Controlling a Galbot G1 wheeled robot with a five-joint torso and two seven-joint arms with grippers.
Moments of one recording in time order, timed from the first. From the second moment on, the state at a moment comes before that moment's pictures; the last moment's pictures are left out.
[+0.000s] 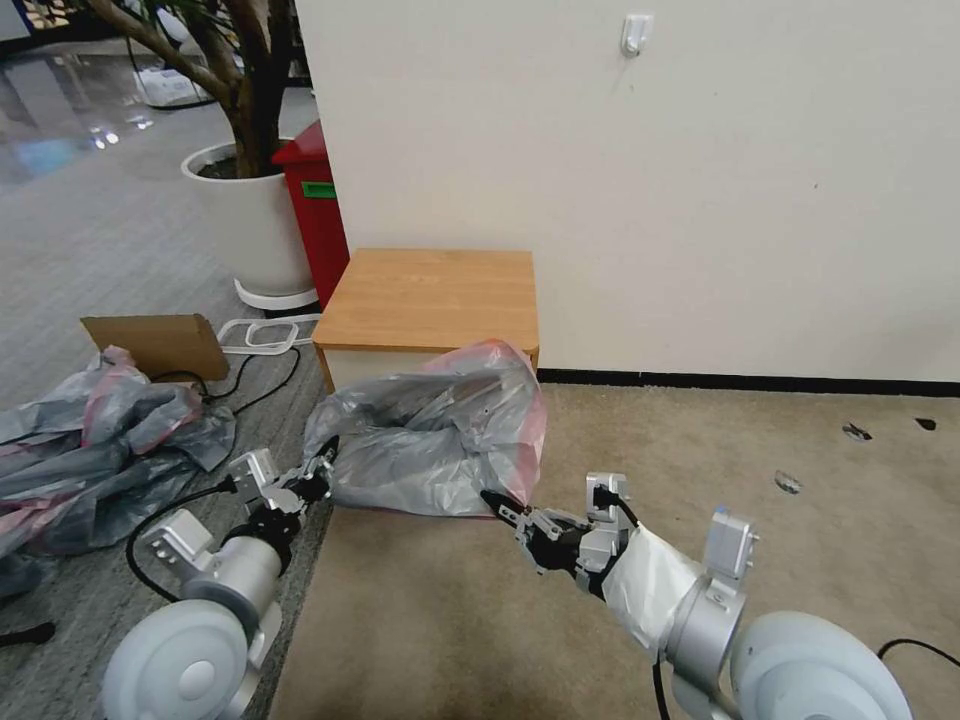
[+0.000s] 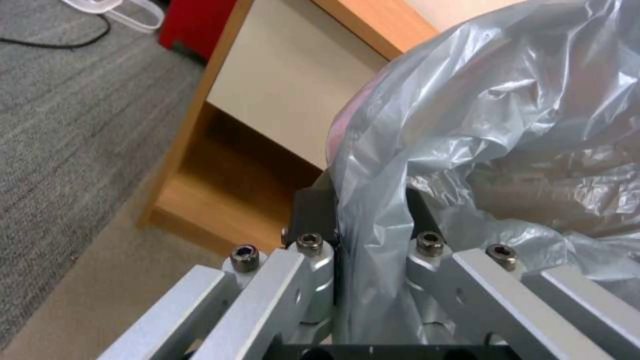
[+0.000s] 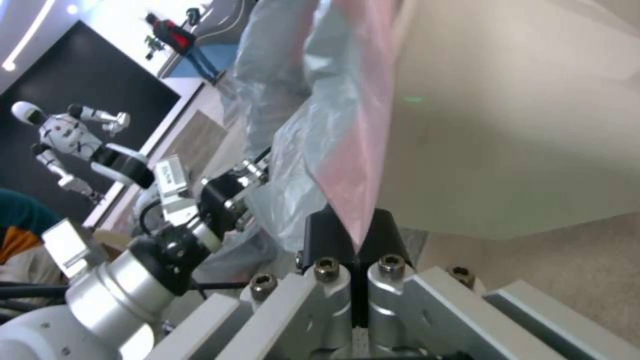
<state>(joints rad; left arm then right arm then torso) 1.59 -1.12 -0.59 -2.32 -1.13 0.28 -0.39 -1.52 1.19 0.33 2.50 1.10 -0.70 0.18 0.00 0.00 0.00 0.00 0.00</state>
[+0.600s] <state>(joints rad) 1.58 -1.11 -0.61 -2.26 -1.12 0.28 -0.41 -1.51 1.23 0.40 2.50 0.96 -0.61 0.15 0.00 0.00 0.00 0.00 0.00</state>
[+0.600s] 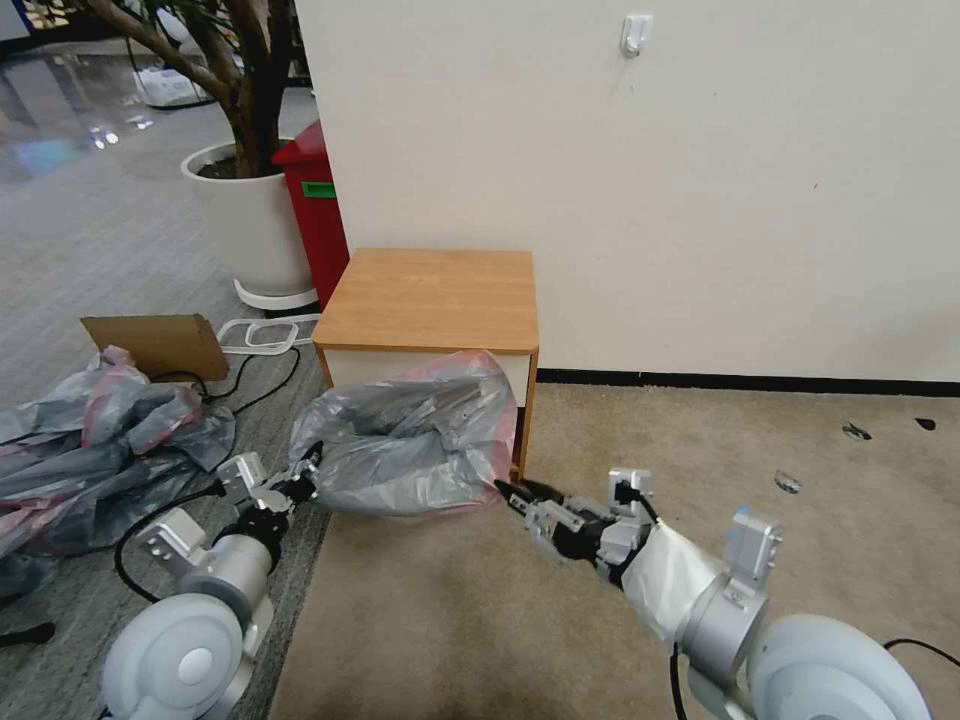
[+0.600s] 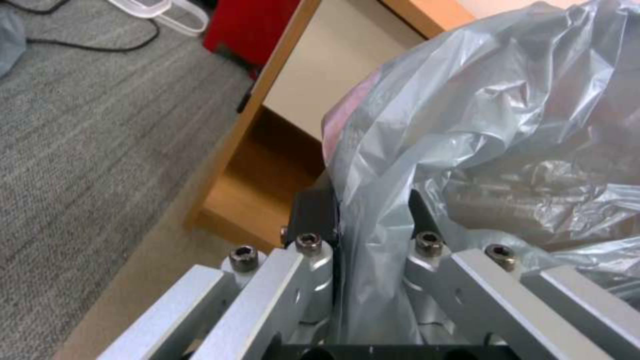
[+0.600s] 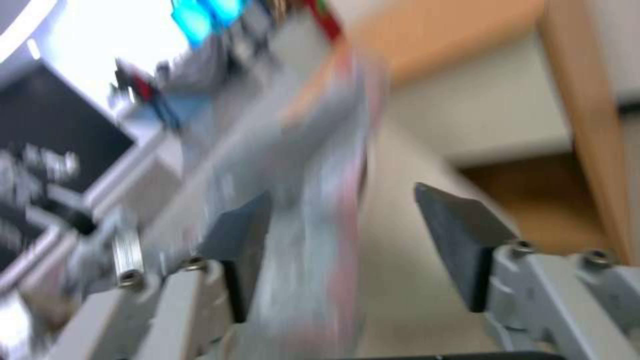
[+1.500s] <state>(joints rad) 1.58 -1.11 -0.59 -2.29 -1.17 0.27 -0.41 -1.42 1.54 0.19 2.28 0.85 -0.29 0.25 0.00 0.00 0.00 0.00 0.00</state>
